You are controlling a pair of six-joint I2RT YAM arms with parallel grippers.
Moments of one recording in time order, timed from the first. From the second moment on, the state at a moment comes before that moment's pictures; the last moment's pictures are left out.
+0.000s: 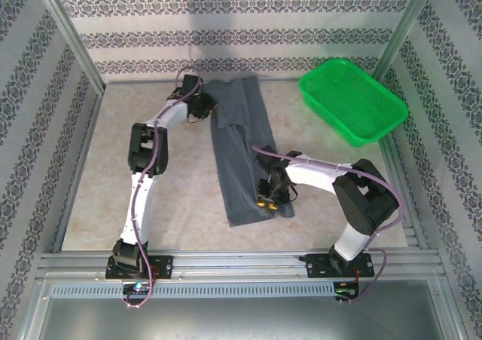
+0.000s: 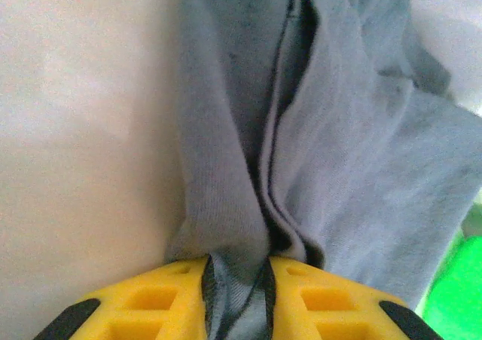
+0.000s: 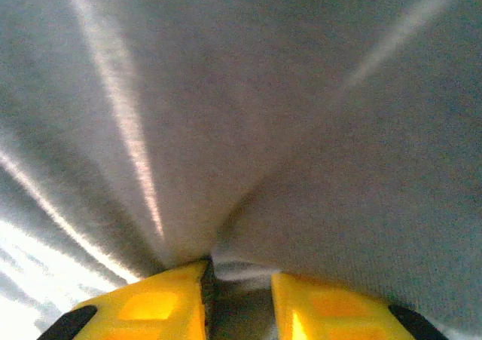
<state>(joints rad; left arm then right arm) -0.19 2.63 2.25 -0.43 0.31 -1.05 0.67 1.70 0.94 -0.70 -0.33 0.98</state>
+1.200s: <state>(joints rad) -0.55 1.72 0.90 -0.57 0.61 -0.90 0.58 1.54 0.76 -0.78 -0.40 0.96</state>
